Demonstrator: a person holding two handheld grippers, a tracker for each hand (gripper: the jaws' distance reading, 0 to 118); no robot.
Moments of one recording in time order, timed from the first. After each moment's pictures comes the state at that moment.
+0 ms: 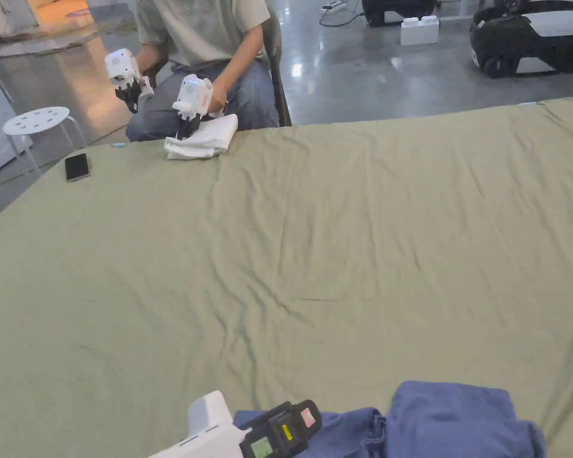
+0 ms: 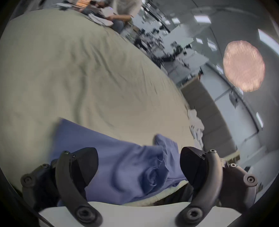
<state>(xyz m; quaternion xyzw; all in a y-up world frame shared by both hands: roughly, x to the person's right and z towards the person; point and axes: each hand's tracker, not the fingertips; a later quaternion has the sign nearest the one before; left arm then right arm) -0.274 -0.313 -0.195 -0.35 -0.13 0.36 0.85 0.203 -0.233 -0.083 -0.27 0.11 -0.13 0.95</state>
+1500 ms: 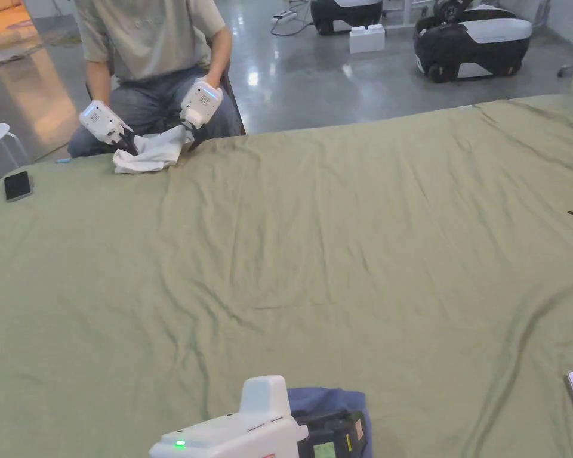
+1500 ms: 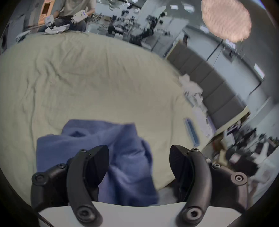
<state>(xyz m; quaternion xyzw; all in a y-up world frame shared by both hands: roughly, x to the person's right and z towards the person) -0.140 -0.272 -0.220 -0.39 -0.24 0.20 0.87 0.216 -0.251 -0.062 -0.27 0.09 -0.16 0.94</state>
